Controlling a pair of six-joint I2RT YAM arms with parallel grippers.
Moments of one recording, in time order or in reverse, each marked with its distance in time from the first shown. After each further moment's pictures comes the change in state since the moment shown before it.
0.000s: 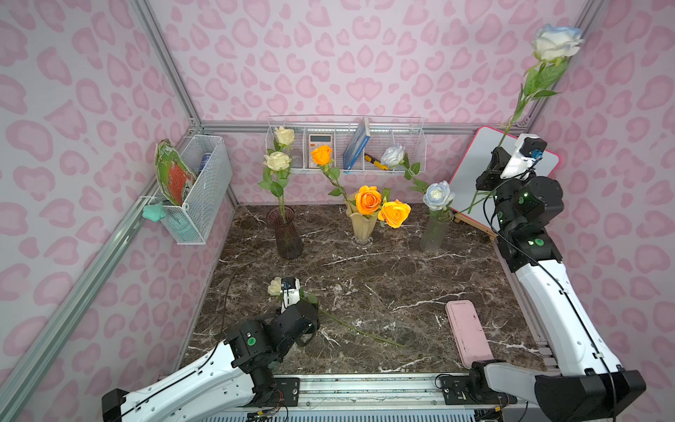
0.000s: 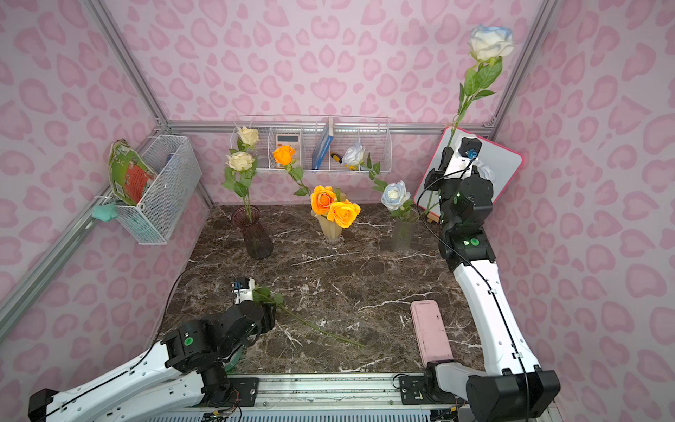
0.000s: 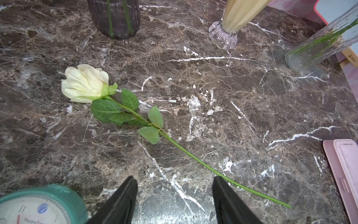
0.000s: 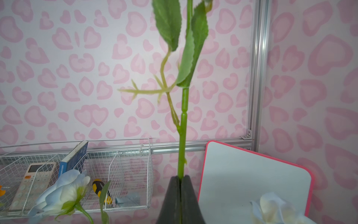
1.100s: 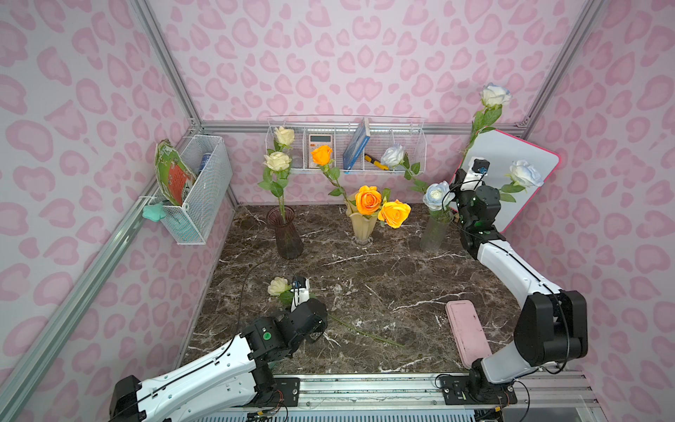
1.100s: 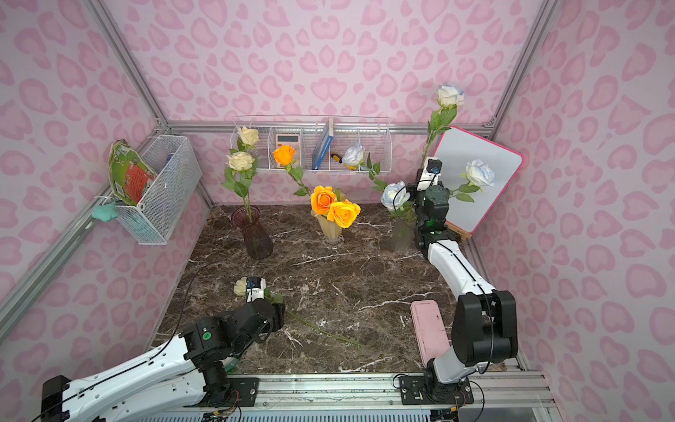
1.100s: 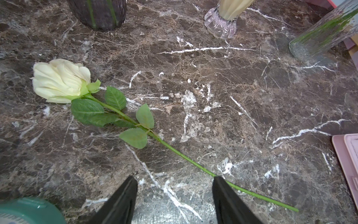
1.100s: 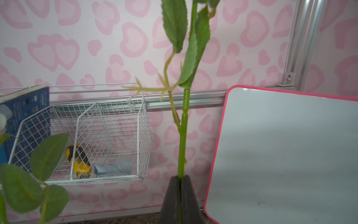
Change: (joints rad) left arm 0.000 0.087 -0.038 0.115 0.019 0.020; right arm 0.018 0.304 -0.172 0.349 -0.010 0.033
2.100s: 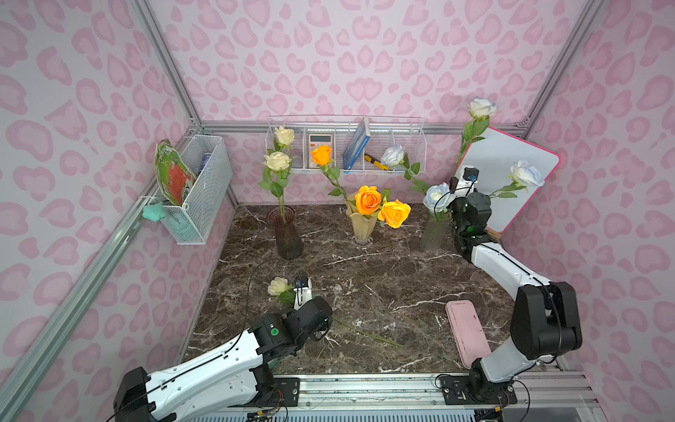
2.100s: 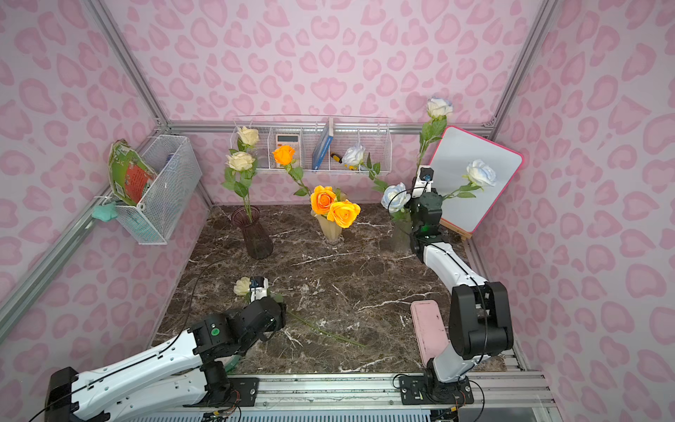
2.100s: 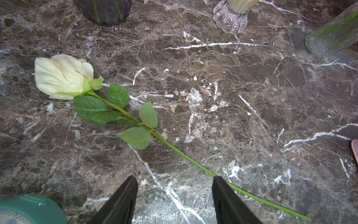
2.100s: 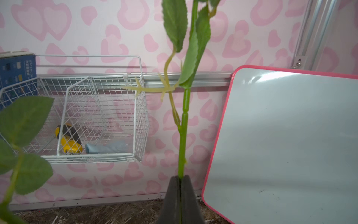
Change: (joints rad) left arm 0.000 0.063 0.008 0.002 -0.014 -0.025; right arm 0.012 0.039 -0.085 0.086 0.011 -0.039
